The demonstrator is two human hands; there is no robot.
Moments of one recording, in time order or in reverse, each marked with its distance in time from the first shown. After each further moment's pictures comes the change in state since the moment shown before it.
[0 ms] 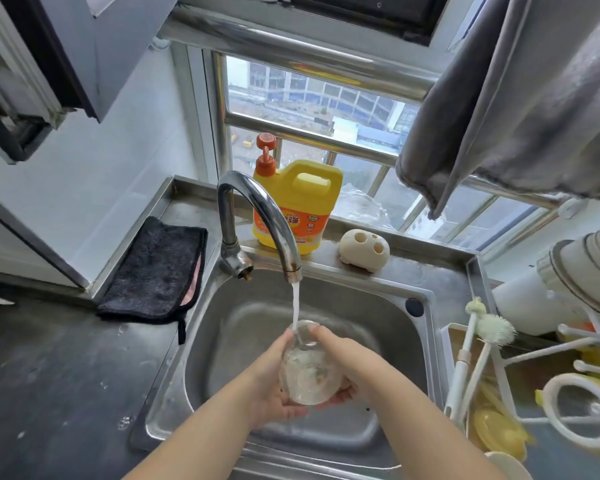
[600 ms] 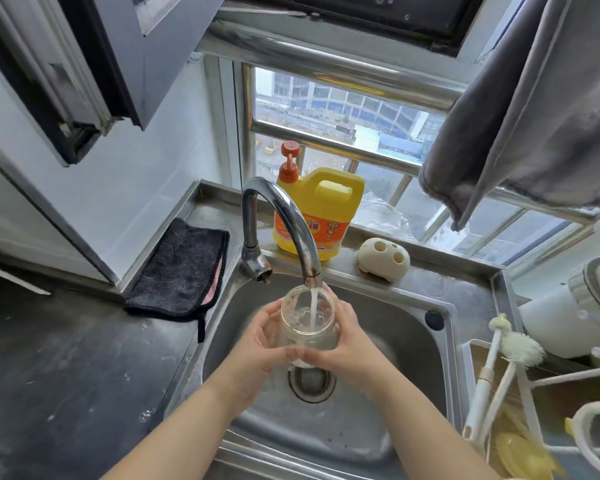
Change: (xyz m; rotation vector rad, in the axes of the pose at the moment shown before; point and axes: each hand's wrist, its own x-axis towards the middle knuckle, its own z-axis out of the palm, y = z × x) left_hand -0.037 0.016 -0.027 0.074 -0.060 0.749; right_hand -0.010 -0.013 0.002 -0.101 -0.071 -0.777
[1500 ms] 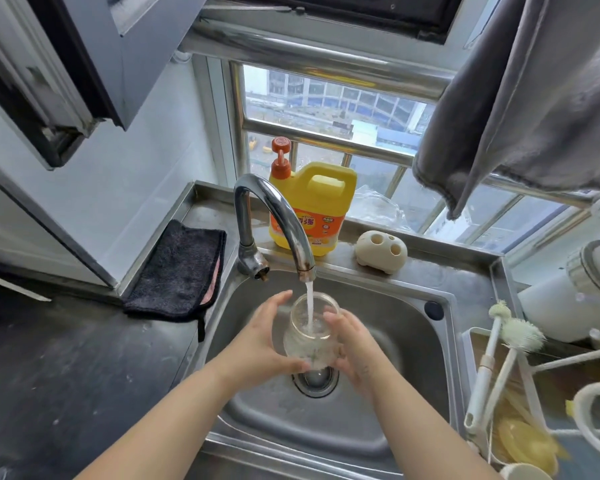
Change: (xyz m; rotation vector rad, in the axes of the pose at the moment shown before) left_hand 0.002 0.024 0.003 0.851 0.003 -0.002; right_hand -0.001 0.017 0.008 0.706 0.122 0.199
